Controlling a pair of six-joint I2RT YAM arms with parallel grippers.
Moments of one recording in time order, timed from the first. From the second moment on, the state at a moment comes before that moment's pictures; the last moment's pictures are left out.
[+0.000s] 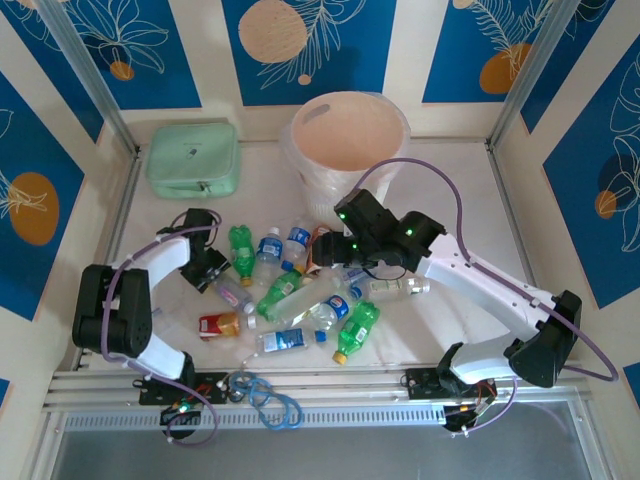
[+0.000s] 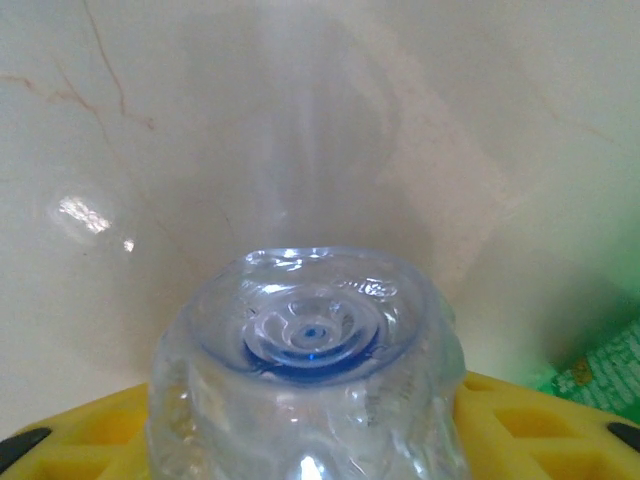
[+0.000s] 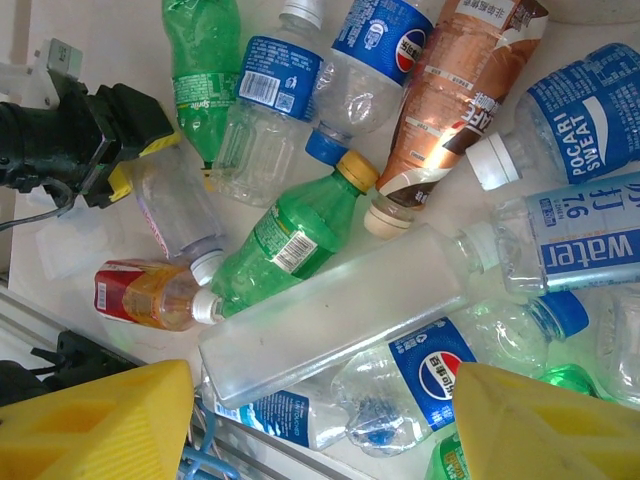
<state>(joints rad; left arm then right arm) -0.12 1.53 0.84 -0.70 0.04 -0.93 0.86 1.34 1.33 -0.94 -0.06 0.76</state>
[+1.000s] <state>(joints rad) -0.12 1.22 1.06 -0.37 0.58 -1.13 0.93 1.54 1.63 -0.86 -0.38 0.70</state>
